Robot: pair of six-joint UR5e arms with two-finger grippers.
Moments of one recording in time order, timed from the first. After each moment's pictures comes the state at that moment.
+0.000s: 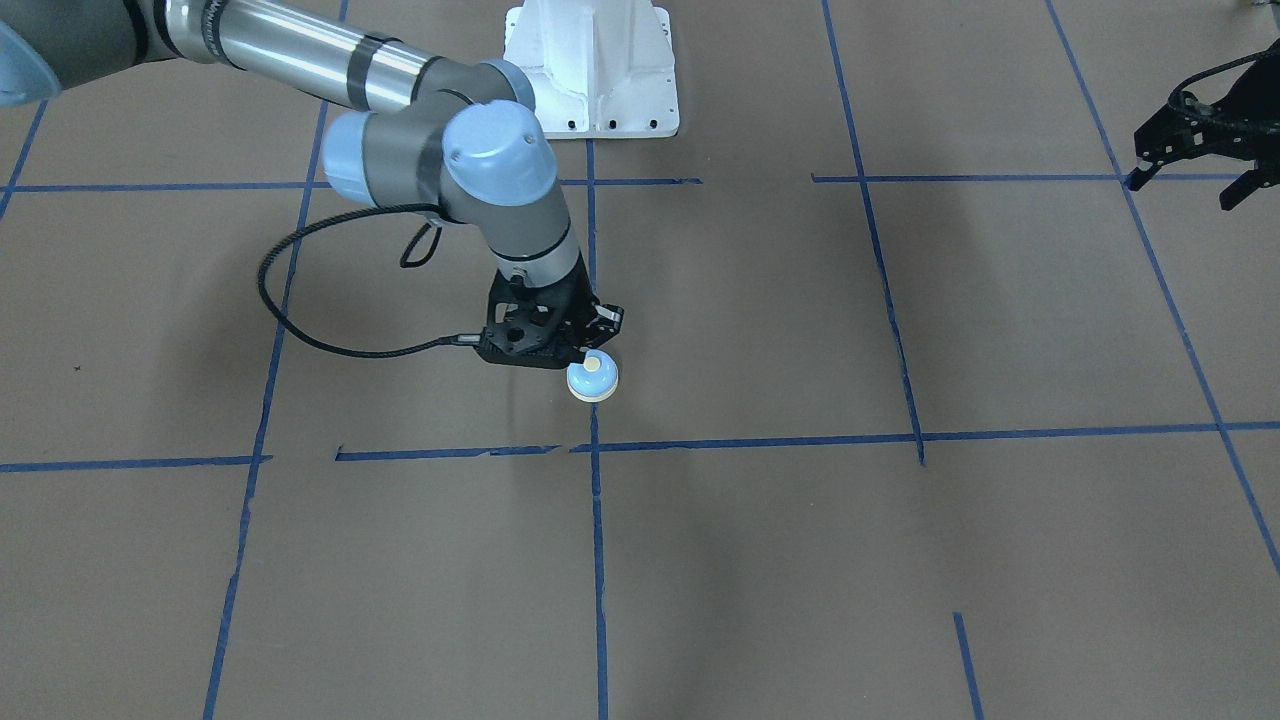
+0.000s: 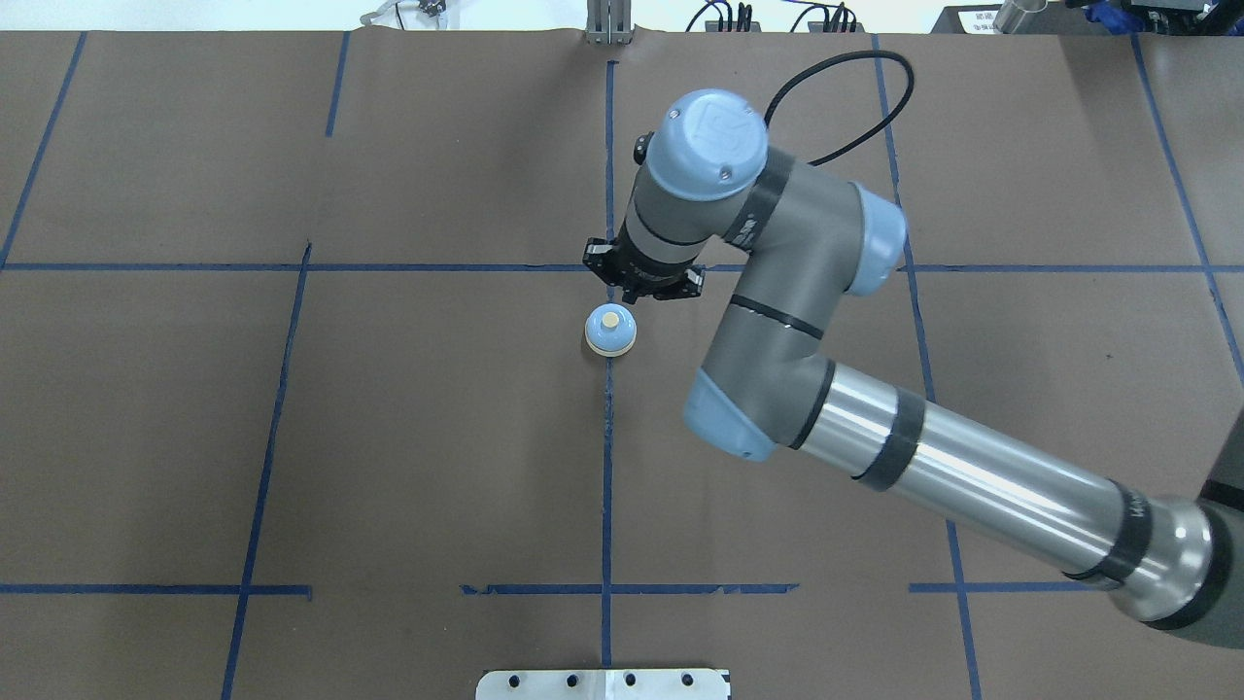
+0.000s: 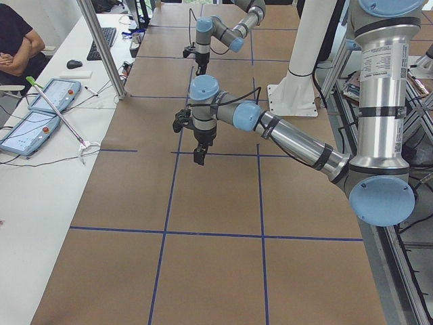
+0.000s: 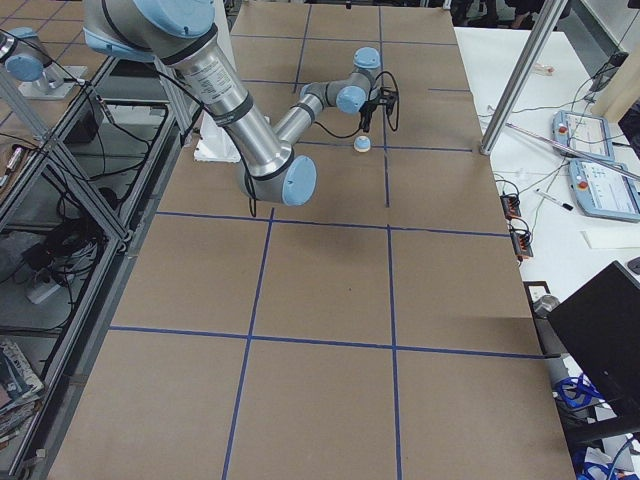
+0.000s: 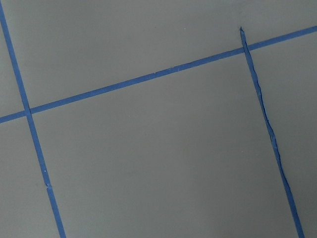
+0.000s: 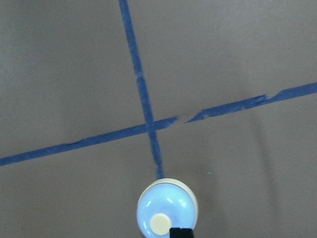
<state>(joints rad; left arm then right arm) -1.27 -1.51 -2.12 -1.44 -2.30 -0.18 0.65 -0.81 1.55 -1.41 1.99 1.42</state>
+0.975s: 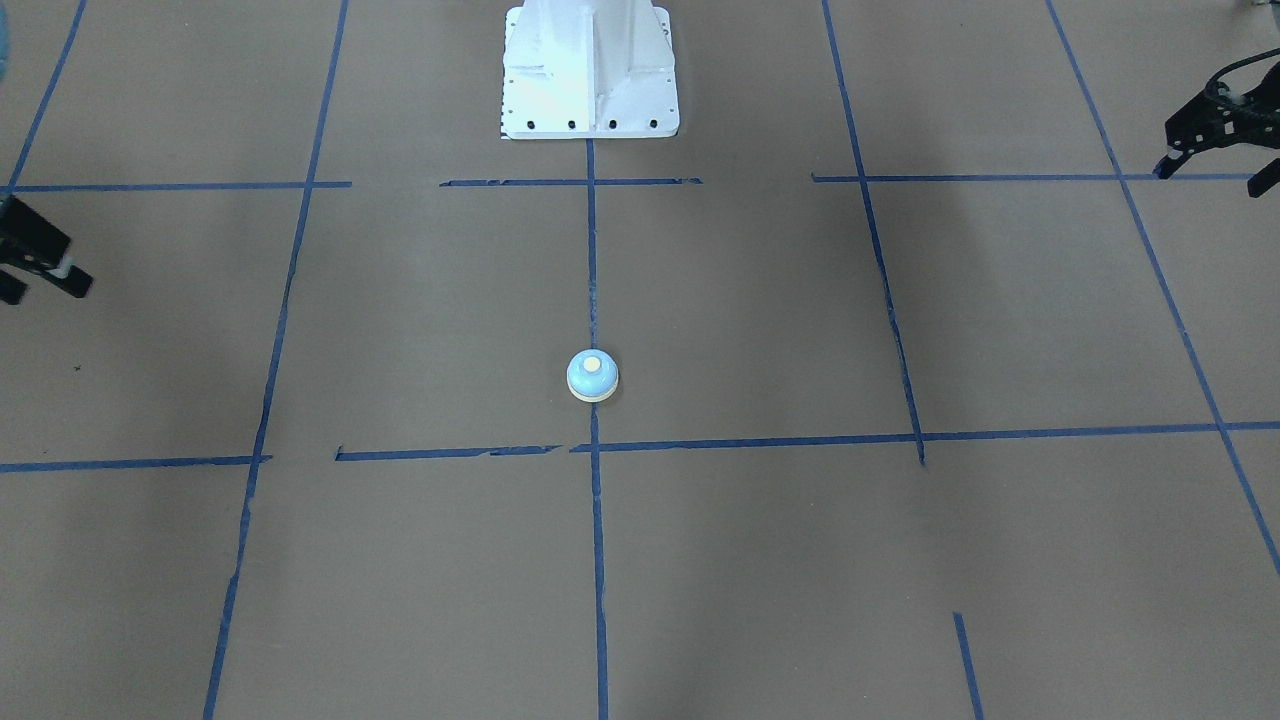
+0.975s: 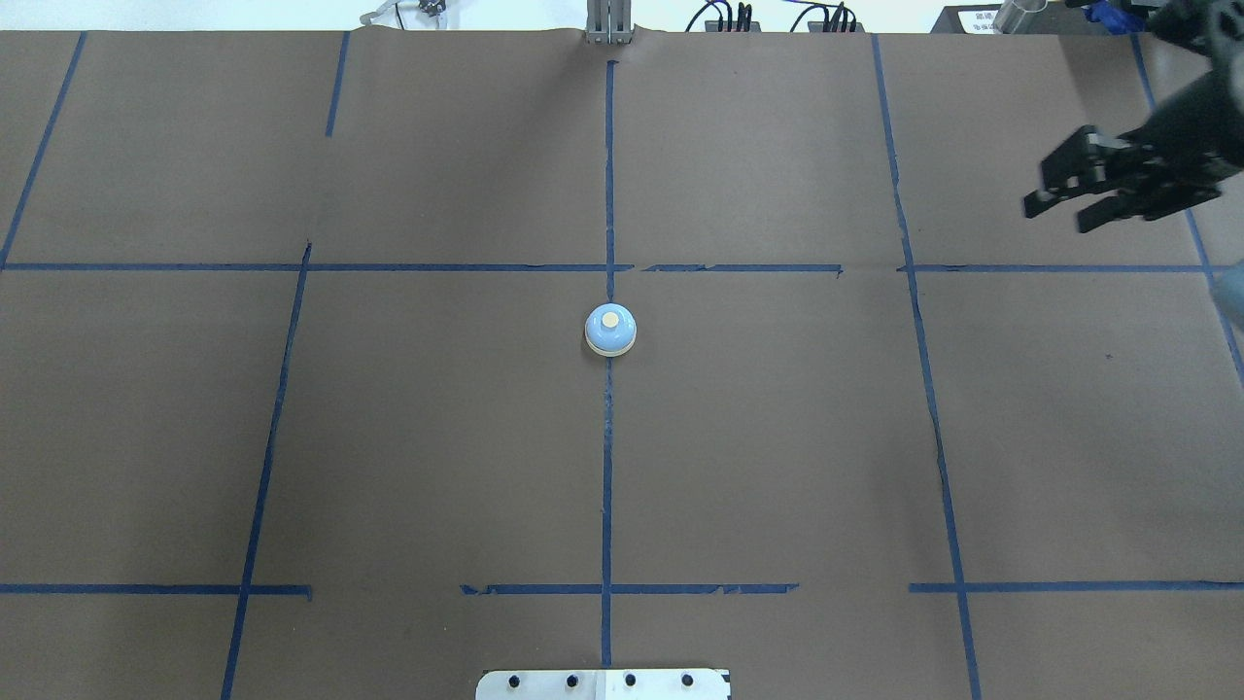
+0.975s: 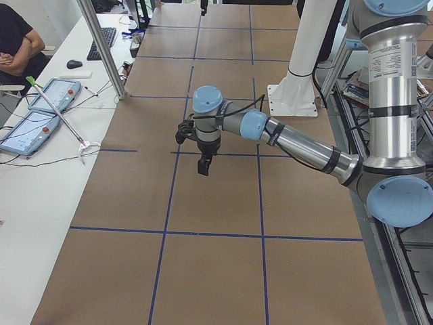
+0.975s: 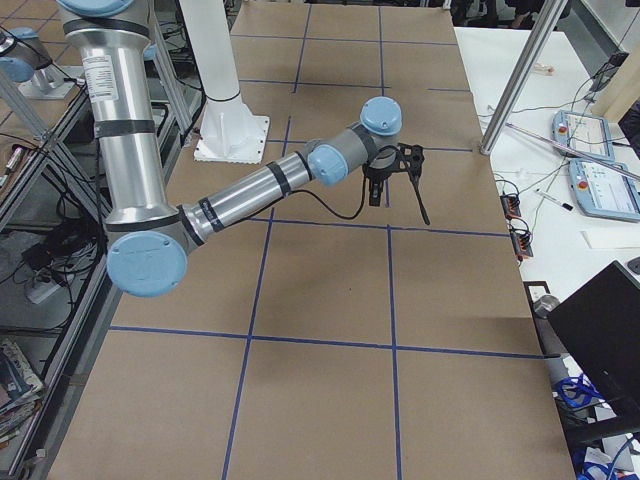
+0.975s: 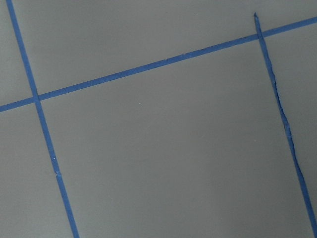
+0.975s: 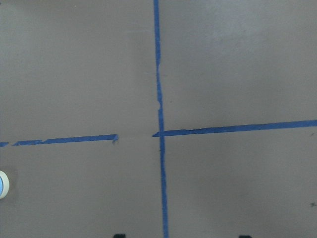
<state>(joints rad) -1.36 -1.42 -2.10 -1.44 -2.37 -0.05 1.32 -1.50 1.94 -1.46 2.47 0.64</state>
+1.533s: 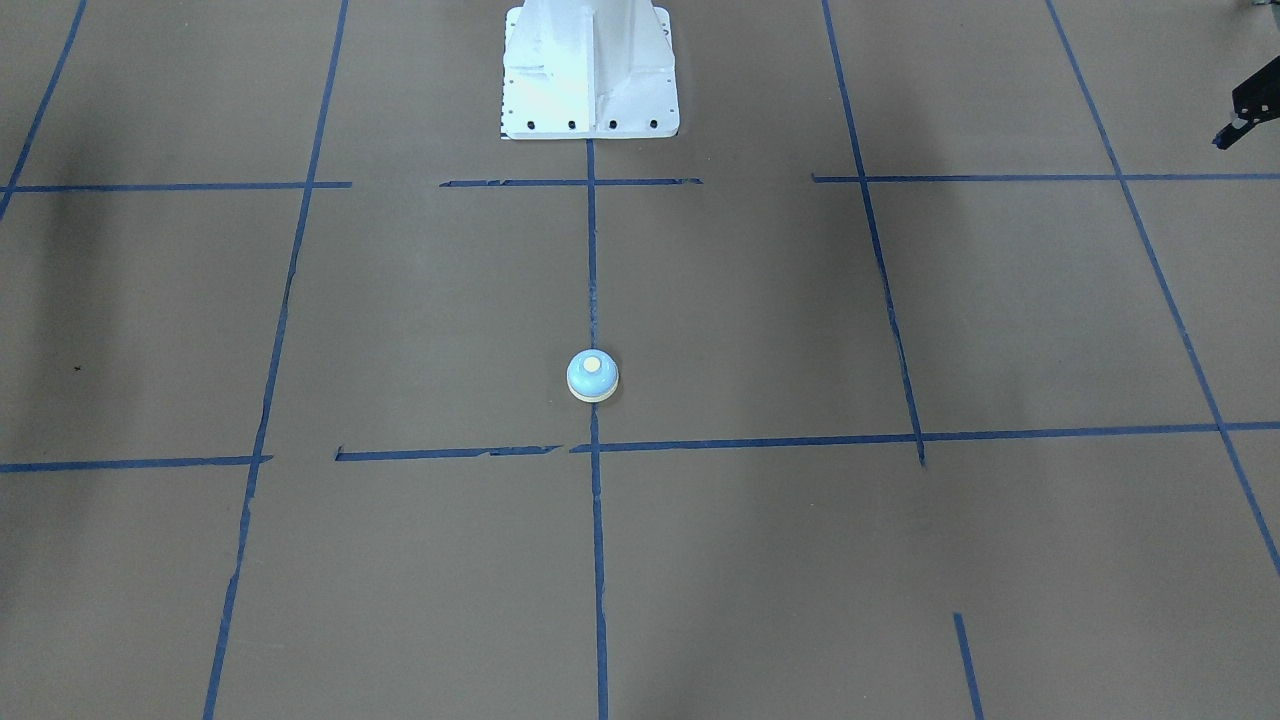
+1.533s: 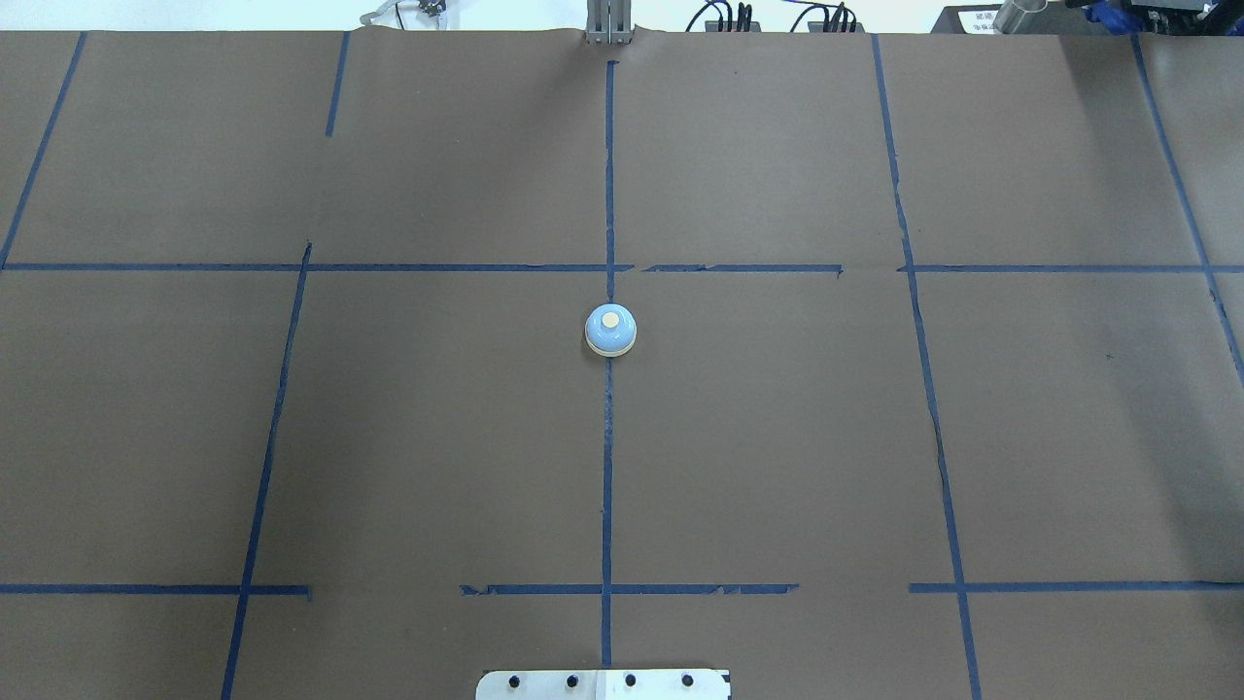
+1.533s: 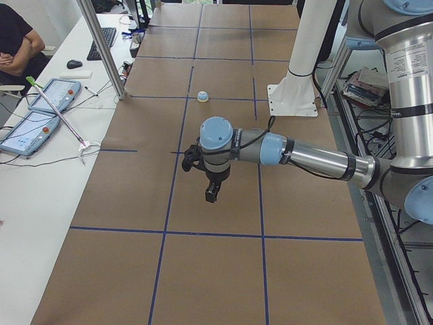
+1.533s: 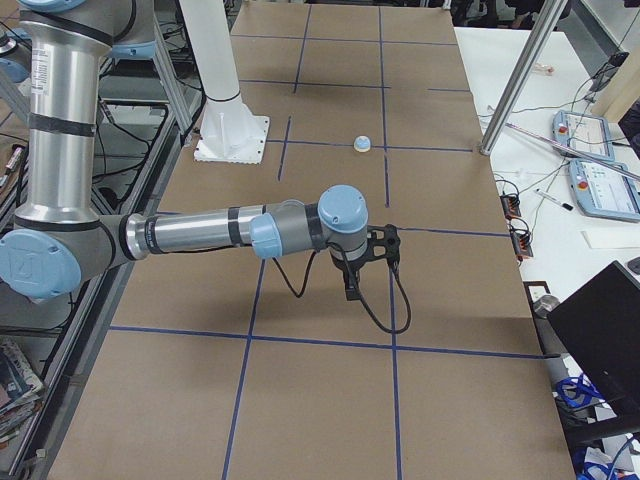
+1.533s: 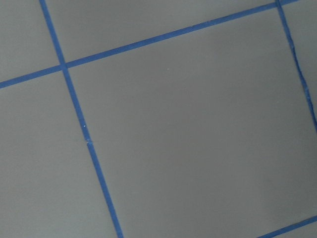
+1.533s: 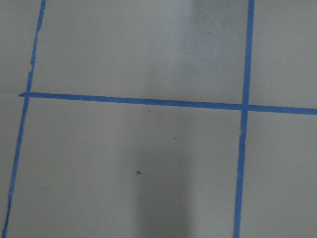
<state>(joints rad) -1.51 -1.33 -2.00 -1.44 -2.43 0.21 1.55 -1.73 1.84 -1.46 2.46 0.10</state>
